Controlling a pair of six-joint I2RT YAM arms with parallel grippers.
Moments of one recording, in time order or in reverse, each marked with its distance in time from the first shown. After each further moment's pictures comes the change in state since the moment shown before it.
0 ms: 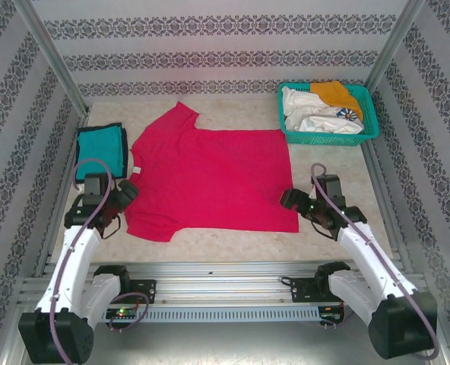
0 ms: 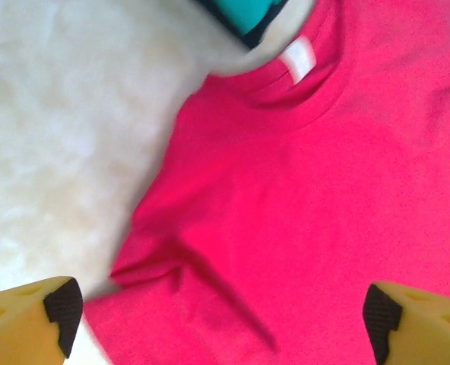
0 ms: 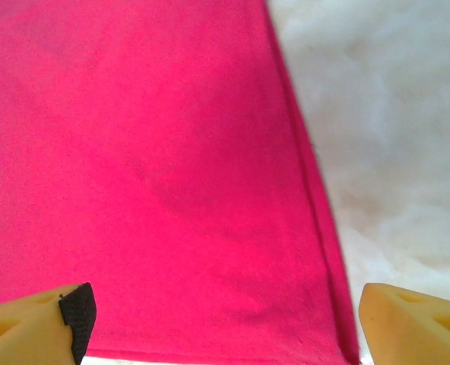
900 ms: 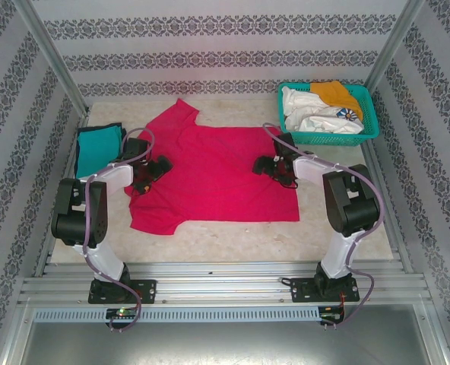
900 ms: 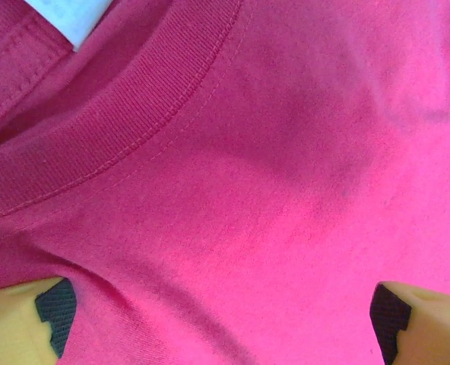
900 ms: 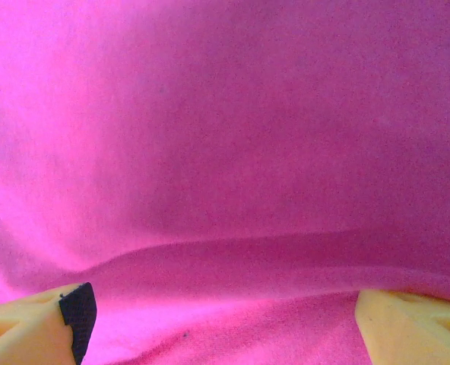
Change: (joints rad) left arm -0.112 0.846 0.285 0.419 0.188 -0.005; right arm 0.074 0.922 0.537 0.228 0.039 0.009
